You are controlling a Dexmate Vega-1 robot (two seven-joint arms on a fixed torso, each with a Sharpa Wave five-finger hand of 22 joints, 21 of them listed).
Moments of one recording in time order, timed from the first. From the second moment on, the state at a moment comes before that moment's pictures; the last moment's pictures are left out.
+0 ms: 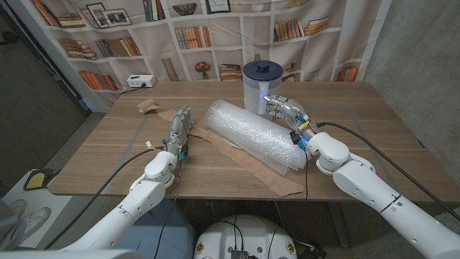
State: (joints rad) left arm 1.04 0.51 0.36 -1.49 -0.62 -0.26 0.19; left_hand 0.06 0.05 0.55 -0.10 0.17 0.11 -0.08 0.19 0.18 0.03 0.00 0.22 0.20 0.00 0.00 0.18 0.18 0.07 0.05 0.20 0.17; right arm -1.07 -0.67 -0.40 -1.94 0.51 0.01 -0.18; right_hand 0.75 -0.03 0.26 -0.16 0.18 0.53 -0.09 0.30 0.25 0.48 -0.06 0.38 0.33 0.38 -0.05 0.36 0.37 0.56 0.13 0.22 0.19
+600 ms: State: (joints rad) left arm 1.06 0.51 0.36 -1.50 -0.61 -0.25 0.20; left_hand 0.07 0.05 0.55 -0.10 0.17 0.11 -0.08 0.19 0.18 0.03 0.00 0.22 0.20 0.00 0.00 0.18 0.18 0.07 0.05 0.20 0.17; right arm -1.07 -0.68 -0.41 -1.94 0.52 0.03 -0.16; right_hand 0.78 -0.02 0.25 -0.15 0.18 0.53 -0.09 0.31 0.26 0.48 -0.08 0.36 0.32 0.40 -0.04 0.36 0.36 0.76 0.07 0.32 0.22
